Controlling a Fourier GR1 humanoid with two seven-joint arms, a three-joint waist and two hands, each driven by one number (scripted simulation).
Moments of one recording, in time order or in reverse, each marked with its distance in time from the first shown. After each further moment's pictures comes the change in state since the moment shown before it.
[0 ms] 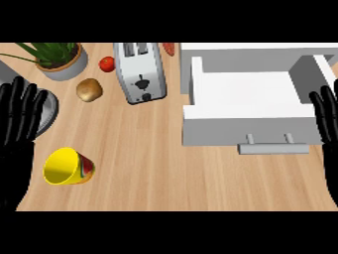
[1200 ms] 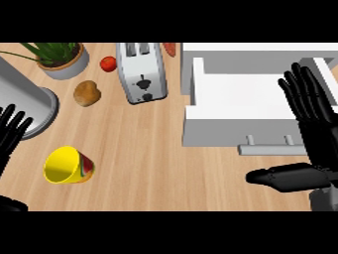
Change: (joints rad) left arm 0.069 0.223 0.310 0.473 0.485 -0.498 -0.093; right arm -0.151 -0.039 -0.020 0.185 -0.056 0.115 0.067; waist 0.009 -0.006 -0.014
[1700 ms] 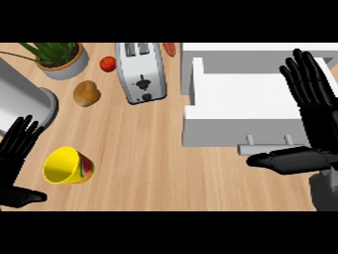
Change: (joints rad) left arm -0.073 0.009 0.017 0.380 -0.237 -0.043 -0.265; right arm -0.091 -0.011 -0.042 0.070 -0.002 0.011 0.002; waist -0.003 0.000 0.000
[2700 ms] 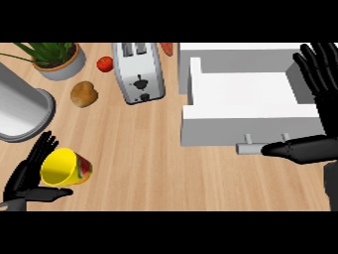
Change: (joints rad) left arm -0.255 0.055 -0.035 0.821 -0.298 0.149 -0.539; right arm -0.071 -0.042 -0.073 0.019 -0.059 0.041 0.049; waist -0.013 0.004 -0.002
